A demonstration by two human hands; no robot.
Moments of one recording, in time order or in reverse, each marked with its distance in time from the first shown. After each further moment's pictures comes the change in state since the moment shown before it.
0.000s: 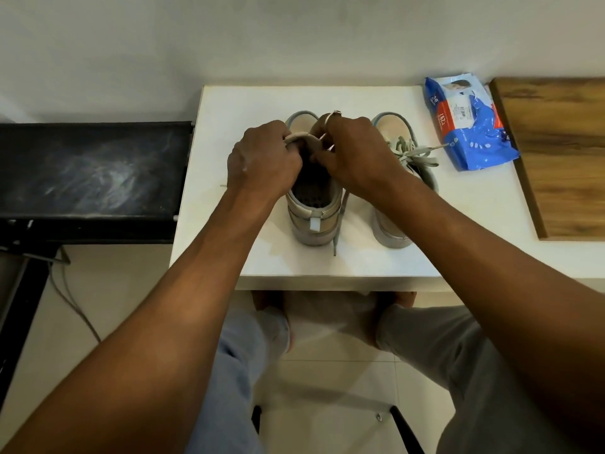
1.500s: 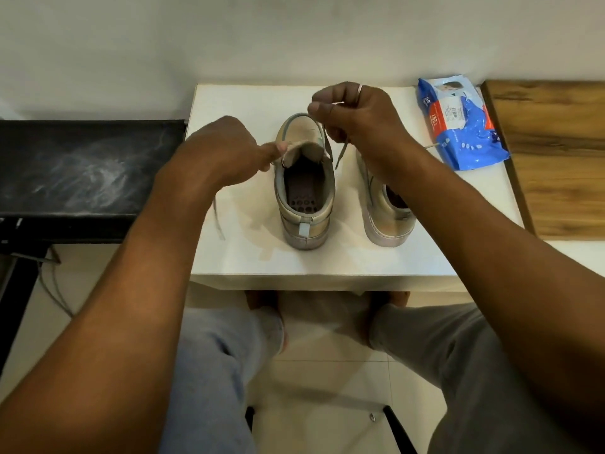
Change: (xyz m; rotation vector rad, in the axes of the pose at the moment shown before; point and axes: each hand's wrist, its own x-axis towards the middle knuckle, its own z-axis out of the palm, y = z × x) left_hand 0.005 -0.011 -0.052 0.081 -0.339 -0.087; right_hand 0.004 -0.002 -0.033 0.902 0.036 0.265
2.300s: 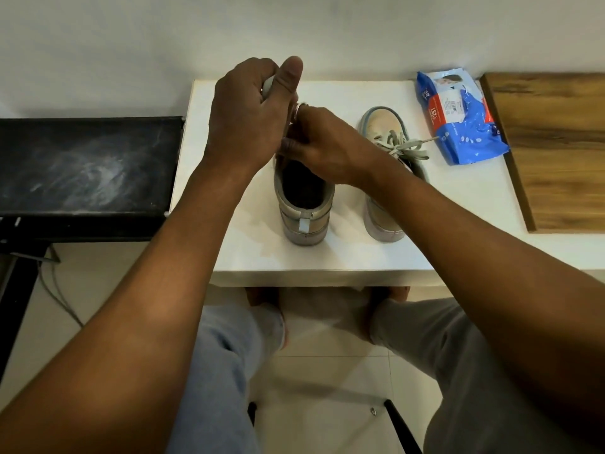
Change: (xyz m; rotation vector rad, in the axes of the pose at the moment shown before) left_hand 0.002 0.030 0.015 -0.448 0.540 0.378; right_hand 0.001 0.007 0.031 -0.570 -0.329 -0.196
